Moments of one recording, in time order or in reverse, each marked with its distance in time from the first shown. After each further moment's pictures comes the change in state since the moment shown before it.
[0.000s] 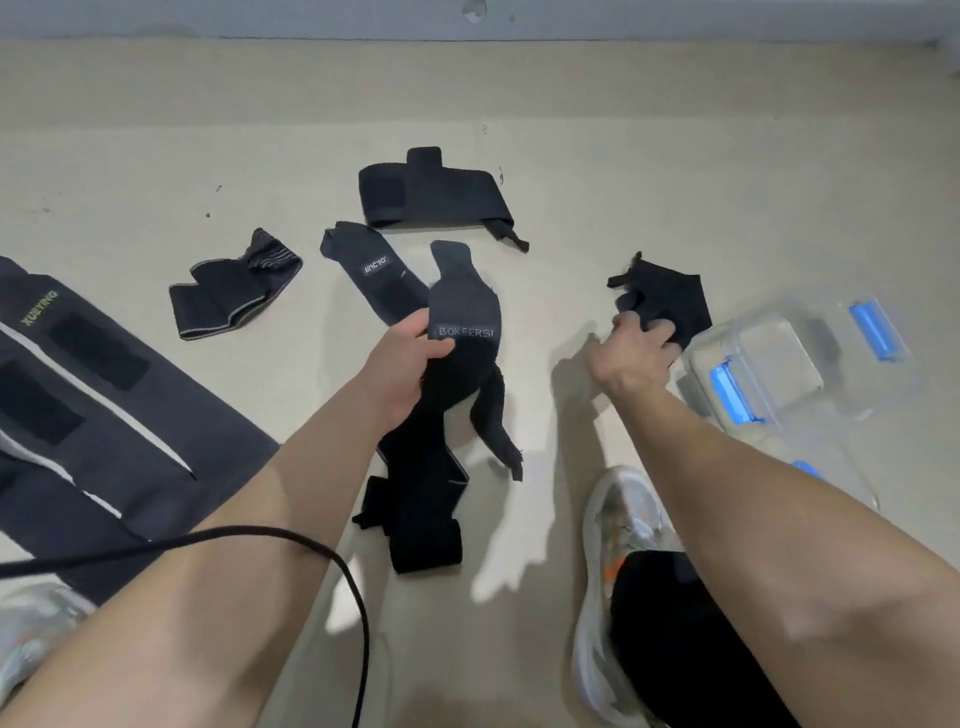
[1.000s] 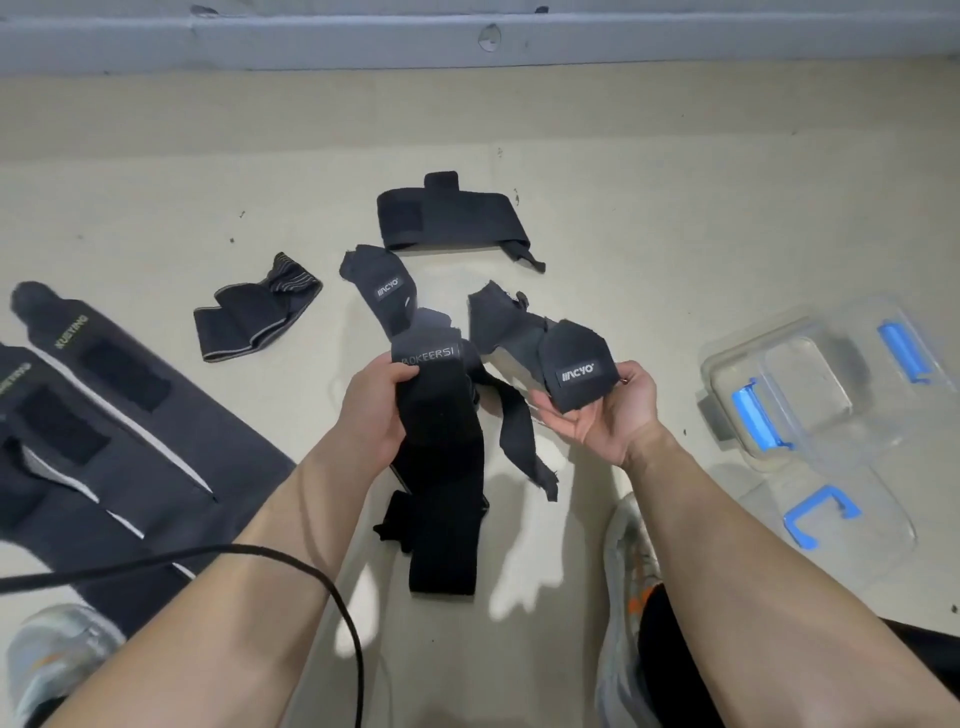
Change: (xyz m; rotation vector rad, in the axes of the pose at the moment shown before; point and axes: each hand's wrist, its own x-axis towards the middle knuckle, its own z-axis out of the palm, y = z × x) left_hand -0.004 -0.014 -0.030 -0.301 0.255 -0.092; right_hand -0.034 0.001 0.011 1.393 -0.641 0.355
